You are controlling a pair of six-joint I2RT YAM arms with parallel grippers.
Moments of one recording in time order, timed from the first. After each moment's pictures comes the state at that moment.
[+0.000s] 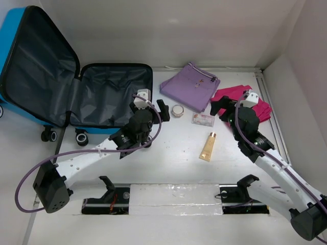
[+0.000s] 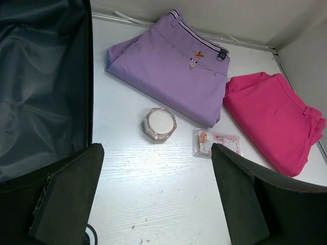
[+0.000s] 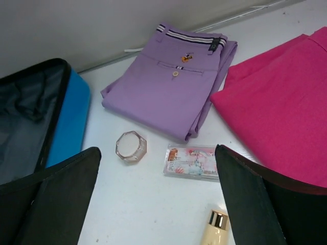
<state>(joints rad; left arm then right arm) -0.86 1.13 0.83 0.10 -0.61 -0.49 0.48 0.86 0.74 -0.03 0.43 0.46</state>
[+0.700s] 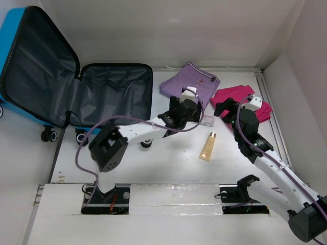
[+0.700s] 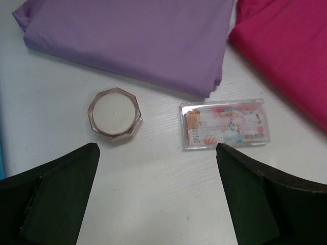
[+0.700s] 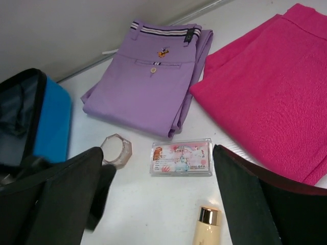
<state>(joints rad) -0.96 1.80 1.30 -0.03 -0.53 -0.38 0.42 0.85 0.67 -0.02 0.47 0.53</state>
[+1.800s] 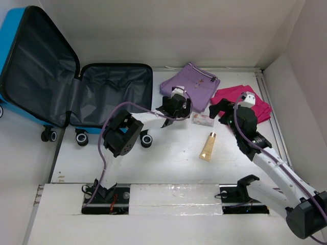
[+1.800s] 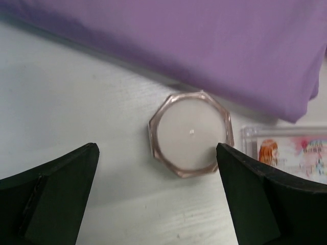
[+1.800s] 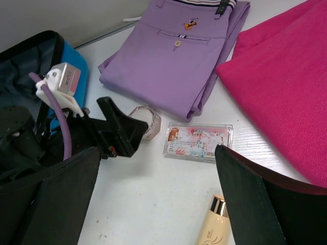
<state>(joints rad) -0.75 2.12 1.41 0.08 -0.34 -0.41 0.39 0.89 0.67 -0.02 0.26 0.52</state>
